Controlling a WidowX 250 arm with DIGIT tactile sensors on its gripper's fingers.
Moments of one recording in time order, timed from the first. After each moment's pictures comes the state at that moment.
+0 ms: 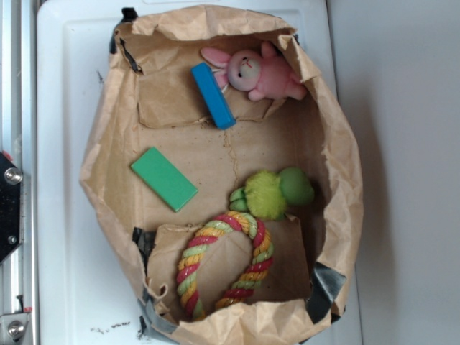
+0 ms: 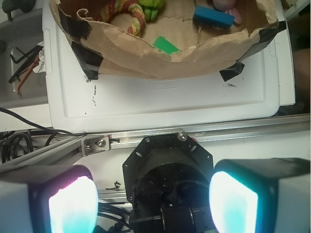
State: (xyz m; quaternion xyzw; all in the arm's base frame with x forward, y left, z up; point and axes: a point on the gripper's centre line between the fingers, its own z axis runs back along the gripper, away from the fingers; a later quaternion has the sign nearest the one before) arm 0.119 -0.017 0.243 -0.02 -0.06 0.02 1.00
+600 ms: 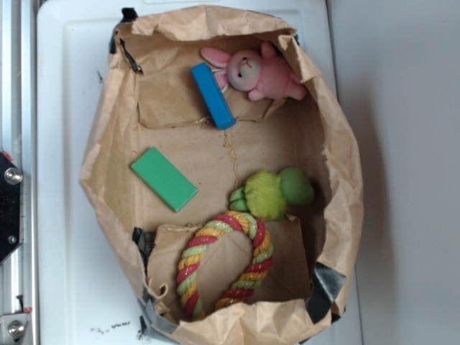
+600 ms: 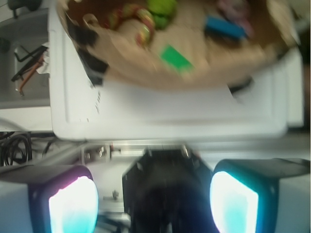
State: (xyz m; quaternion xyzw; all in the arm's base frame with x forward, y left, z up) arm 0.160 -0.009 0.224 -0.02 -0.06 0.01 1.00
